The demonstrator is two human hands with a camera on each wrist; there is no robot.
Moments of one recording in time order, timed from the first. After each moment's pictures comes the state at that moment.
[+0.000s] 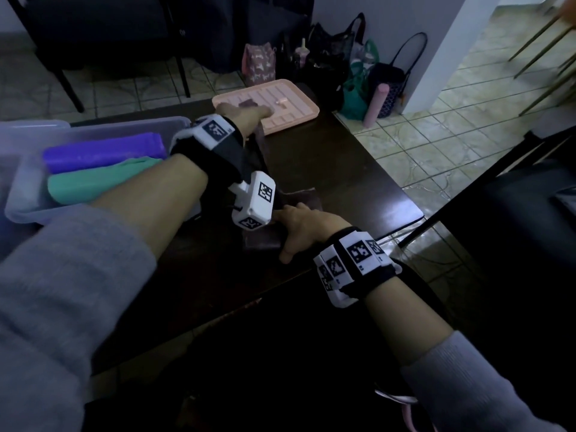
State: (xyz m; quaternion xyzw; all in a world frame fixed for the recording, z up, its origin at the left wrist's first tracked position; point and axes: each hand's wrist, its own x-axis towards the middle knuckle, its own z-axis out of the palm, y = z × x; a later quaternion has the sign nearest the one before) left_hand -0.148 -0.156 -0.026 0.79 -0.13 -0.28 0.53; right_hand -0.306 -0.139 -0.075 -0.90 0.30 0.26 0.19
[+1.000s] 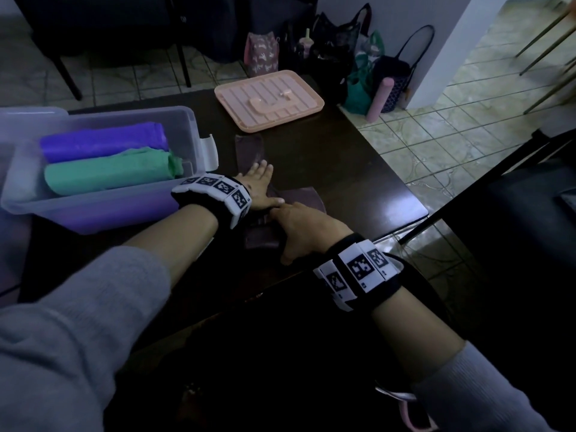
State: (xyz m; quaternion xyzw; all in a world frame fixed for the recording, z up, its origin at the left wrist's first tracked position) left_hand -0.169 -0.117 -0.105 0.79 -0.55 -0.28 -0.09; right_hand -0.311 -0.128 -0.074 -0.94 0.23 0.22 0.16
